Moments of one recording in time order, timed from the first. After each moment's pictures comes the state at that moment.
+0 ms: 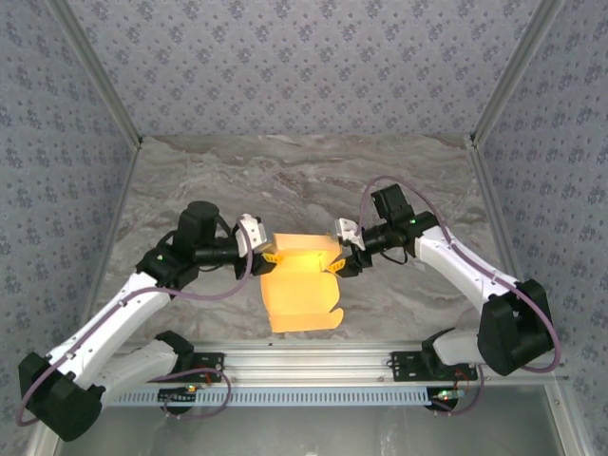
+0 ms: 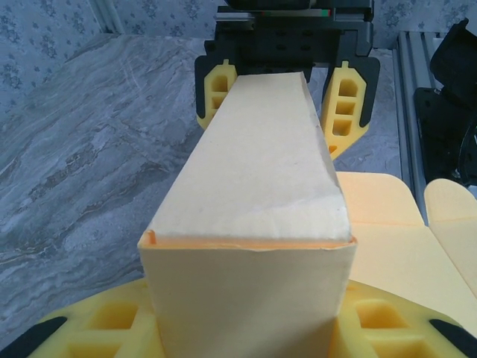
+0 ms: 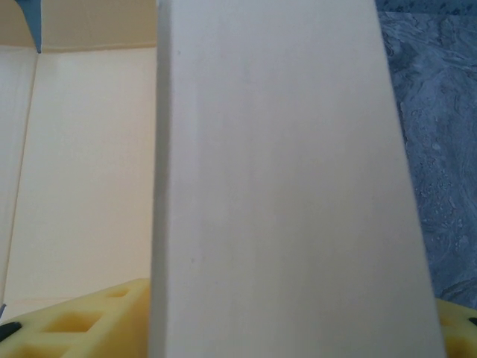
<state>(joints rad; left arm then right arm) -0.57 0.94 0.82 -0.42 0.64 0.44 0.44 1.34 0.95 -0.60 -0.97 -0.98</state>
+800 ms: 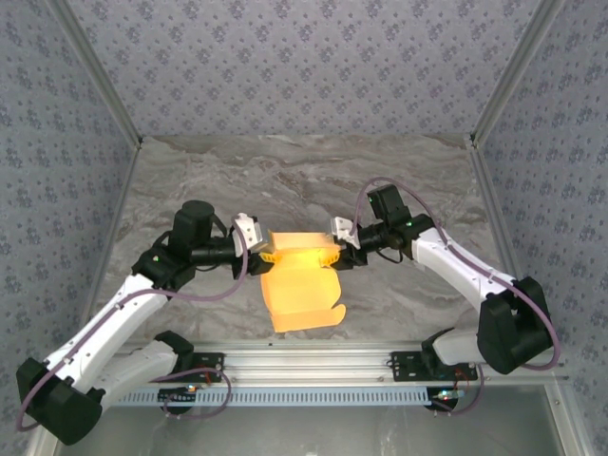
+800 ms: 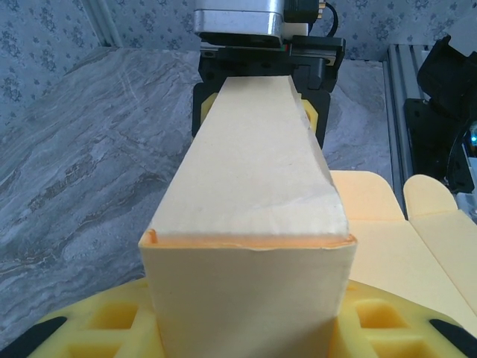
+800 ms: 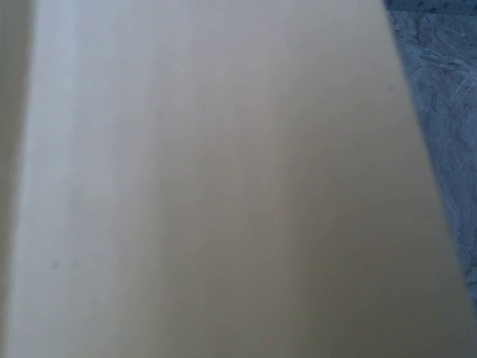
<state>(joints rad) -0.55 0.92 0.82 -0.42 0.68 0.44 0.47 1.35 0.92 -0.47 -0.90 -0.89</state>
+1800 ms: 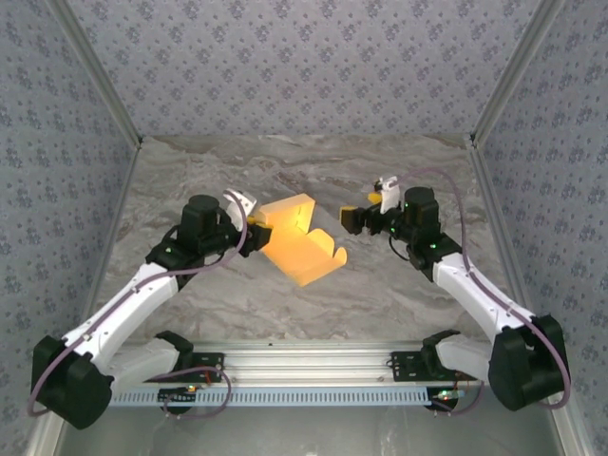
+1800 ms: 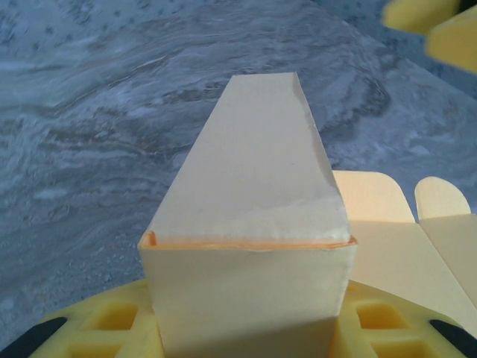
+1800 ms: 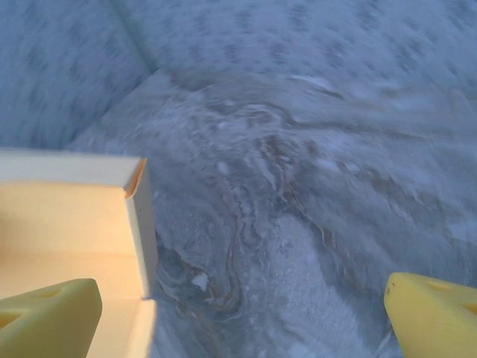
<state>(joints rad) -0.51 1.05 0.78 -0.22 0.31 -0.06 0.33 1.12 0.72 0.04 -0.33 0.26</state>
